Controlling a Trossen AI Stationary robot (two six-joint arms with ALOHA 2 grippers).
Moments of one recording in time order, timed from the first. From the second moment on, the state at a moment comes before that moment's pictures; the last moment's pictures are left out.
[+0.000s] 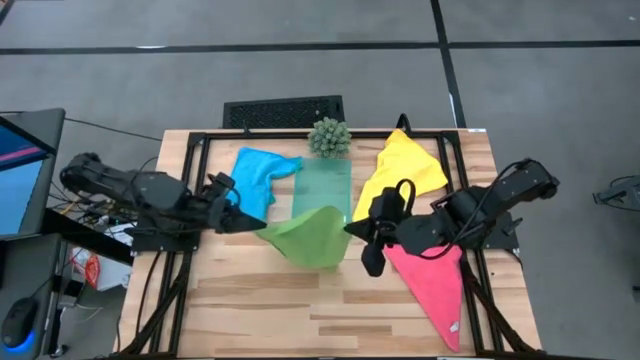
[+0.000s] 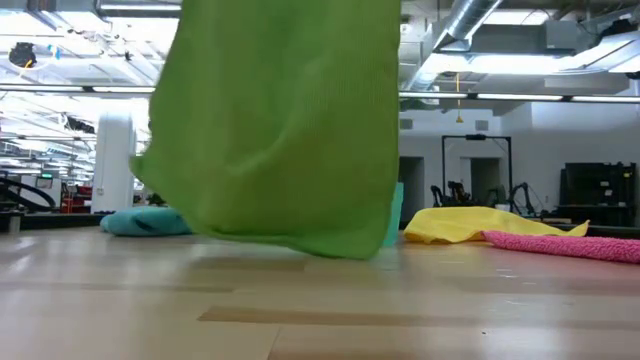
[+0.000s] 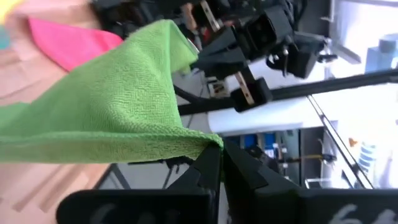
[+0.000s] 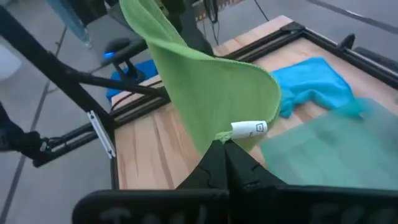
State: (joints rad) left arm -0.40 0.97 1.19 -0.35 -0.23 -1.40; right arm 0.49 1.49 1.66 -0.77 0.55 0.64
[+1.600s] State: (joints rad) left arm -0.60 1.11 1.62 -1.24 -0.31 -1.53; right arm 0.51 1.69 2.19 -1.06 0.39 0.42
